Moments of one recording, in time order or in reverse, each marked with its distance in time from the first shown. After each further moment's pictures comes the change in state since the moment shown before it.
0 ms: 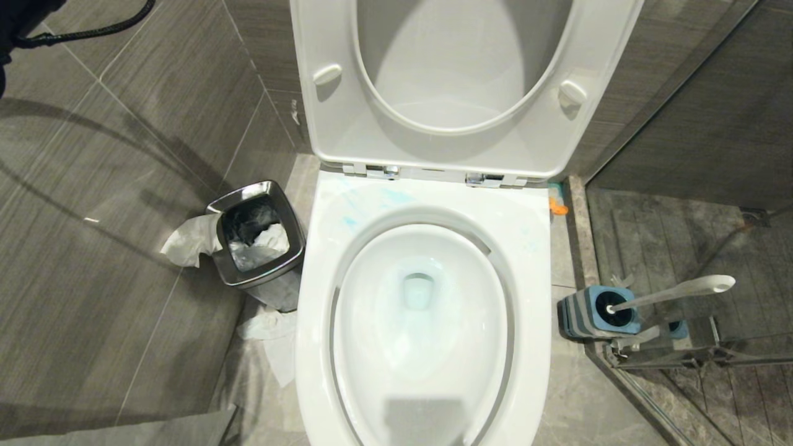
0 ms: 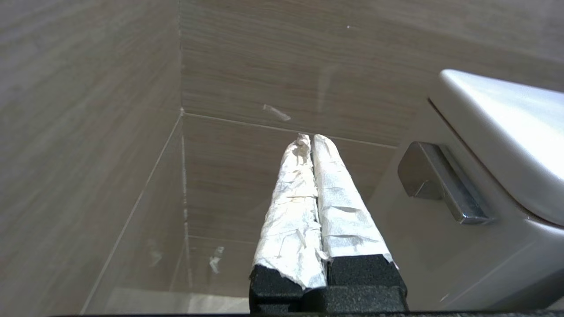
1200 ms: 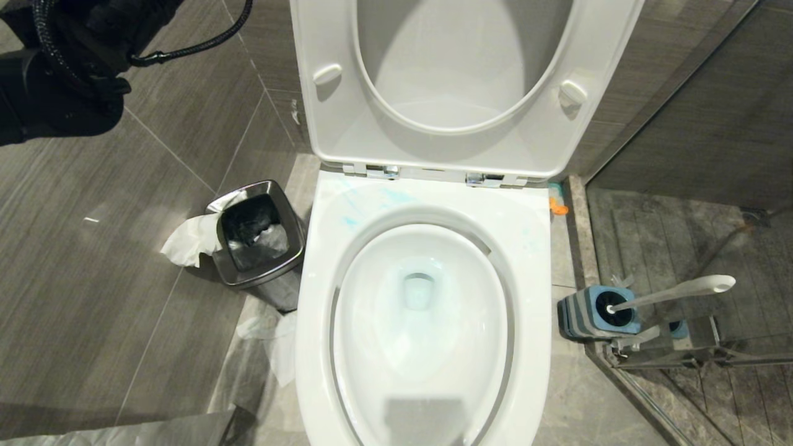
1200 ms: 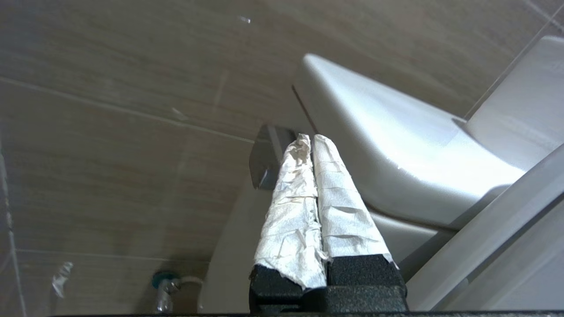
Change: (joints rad) left arm -0.243 0.076 0.017 -0.161 0.006 -0.098; right arm 0.000 0.000 0.000 0.000 0.000 0.000
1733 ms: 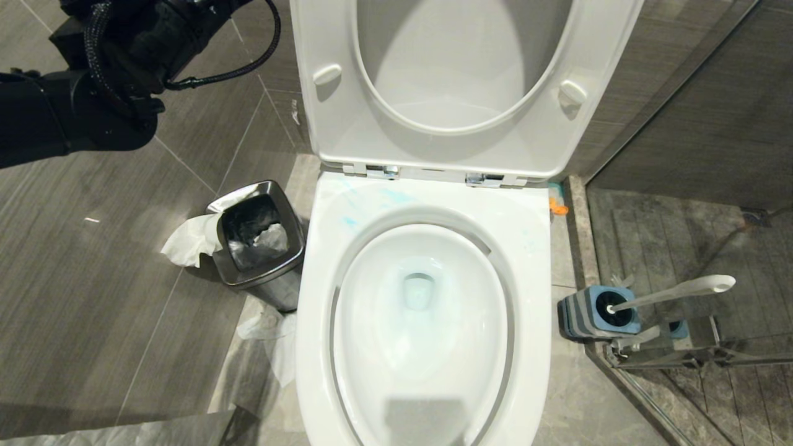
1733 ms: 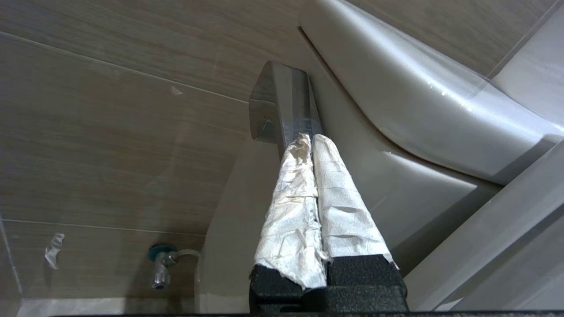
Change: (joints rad) left arm -0.012 0.056 -0.001 0.029 -0.001 0.014; right arm 0.000 0.000 0.000 0.000 0.000 0.000
